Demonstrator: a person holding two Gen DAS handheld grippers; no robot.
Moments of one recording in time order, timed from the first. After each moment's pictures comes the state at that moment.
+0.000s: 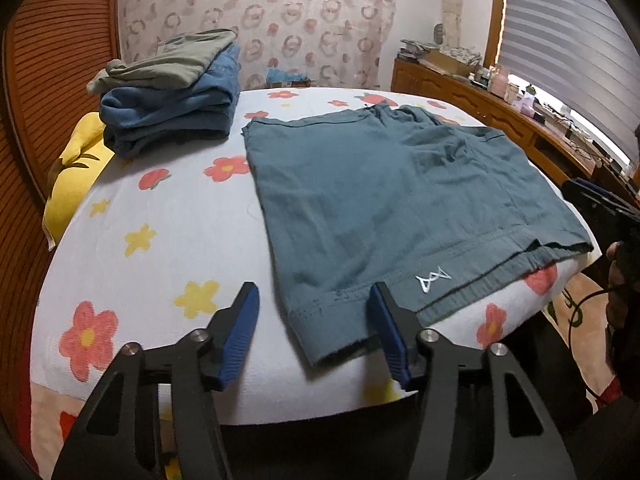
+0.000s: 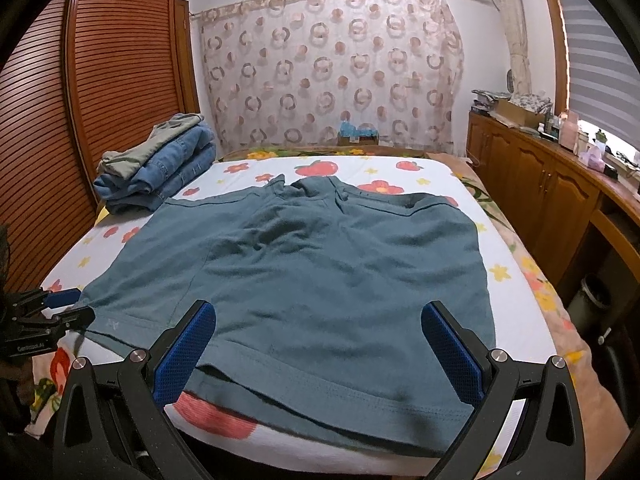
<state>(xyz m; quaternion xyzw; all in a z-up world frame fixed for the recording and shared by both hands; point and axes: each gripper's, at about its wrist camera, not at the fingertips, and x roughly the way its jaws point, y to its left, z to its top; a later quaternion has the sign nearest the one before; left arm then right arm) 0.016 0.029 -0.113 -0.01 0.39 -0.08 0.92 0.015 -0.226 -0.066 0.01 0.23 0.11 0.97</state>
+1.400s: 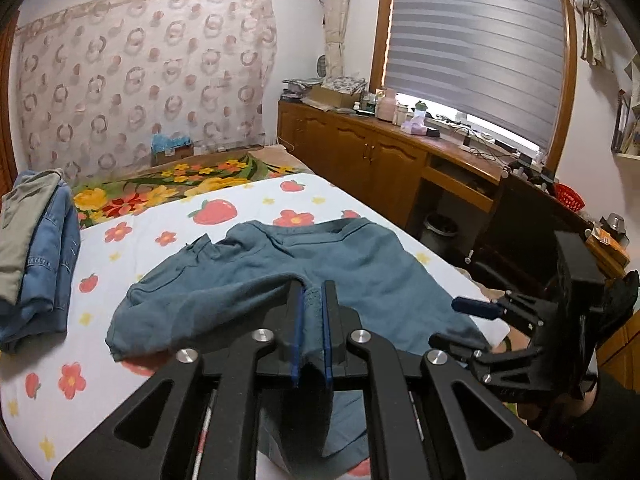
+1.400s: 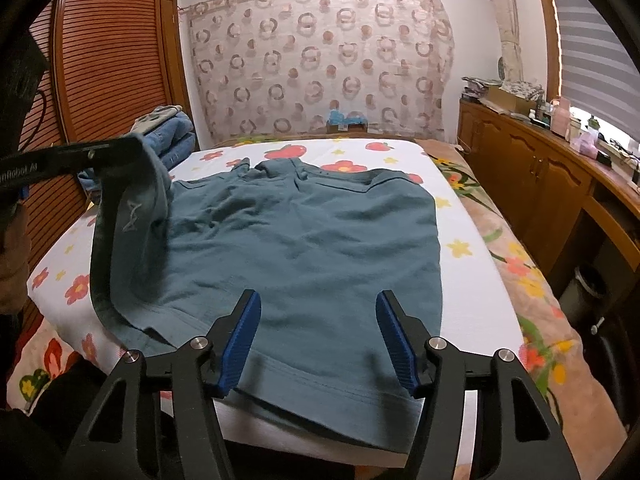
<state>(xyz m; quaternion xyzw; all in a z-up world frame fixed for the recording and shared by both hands) 0.093 -0.108 -0.013 0.02 0.30 -0.26 0.92 0.009 -0.254 -0.072 0.01 0.26 0.10 0.96</state>
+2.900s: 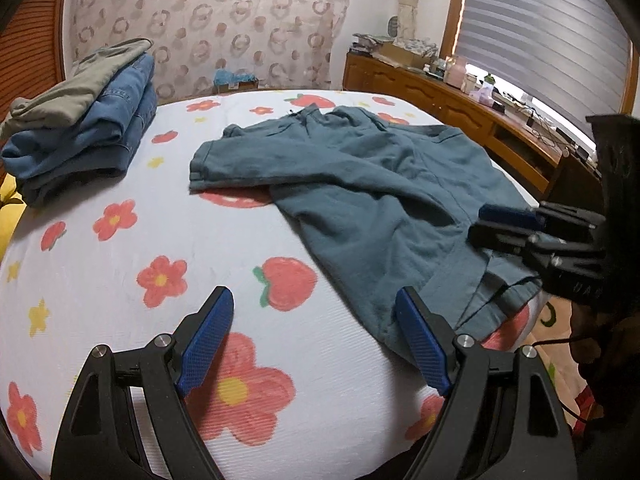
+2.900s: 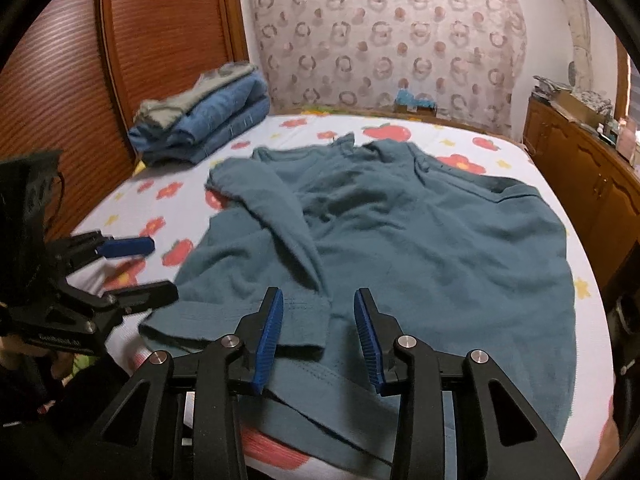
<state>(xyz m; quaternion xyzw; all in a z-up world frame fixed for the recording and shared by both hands) 0.068 -0.029 -0.113 0.00 0.38 -0.16 0.91 0.050 -0.228 -0.069 -0.03 0.30 0.20 0.93</state>
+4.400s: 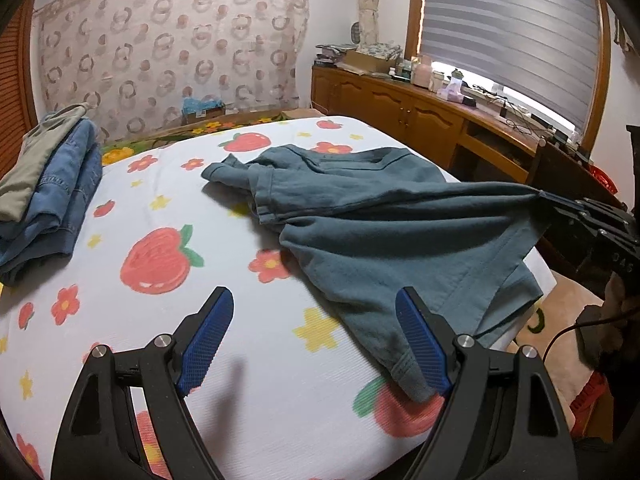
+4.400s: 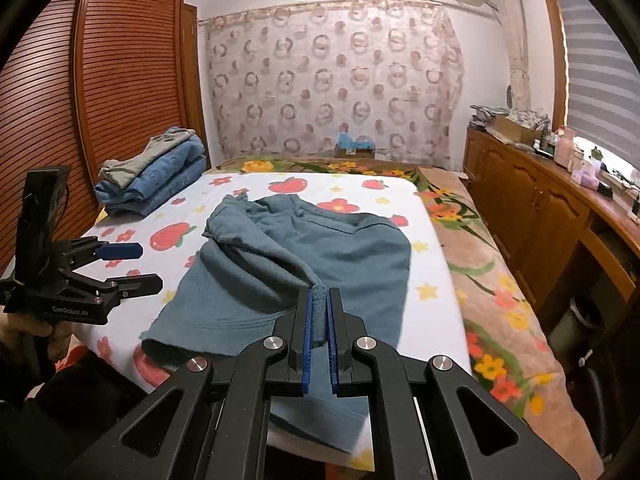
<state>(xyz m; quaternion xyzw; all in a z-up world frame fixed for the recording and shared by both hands) 0.084 -0.104 -0.078 0.04 0.35 -0.20 0.91 -0.029 -0.279 -0.037 -0.01 0.22 0.11 0.97</state>
